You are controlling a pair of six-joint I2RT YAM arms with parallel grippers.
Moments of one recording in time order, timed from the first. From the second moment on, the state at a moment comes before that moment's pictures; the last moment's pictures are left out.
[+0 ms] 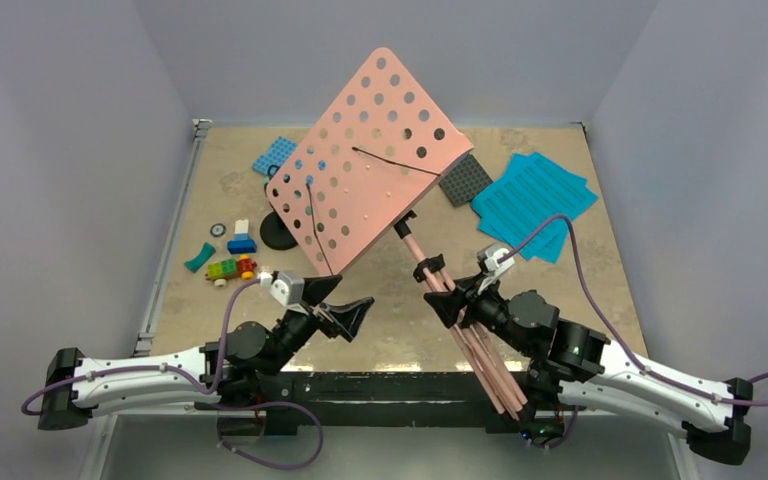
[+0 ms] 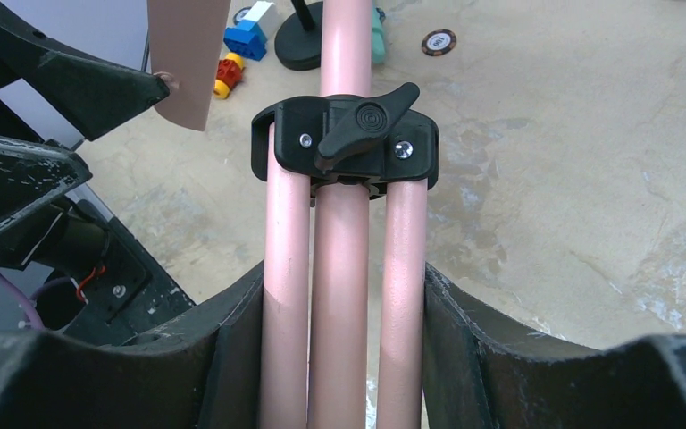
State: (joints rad) left arm -1.35 0.48 0.21 0.43 -0.67 -0.31; right arm 1.14 0.48 0.47 -0.16 0.36 0.42
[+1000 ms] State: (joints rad) left arm -1.35 0.48 0.25 0.41 -0.68 -0.30; right arm 0.97 0.52 0.47 -0.17 0.49 0.51
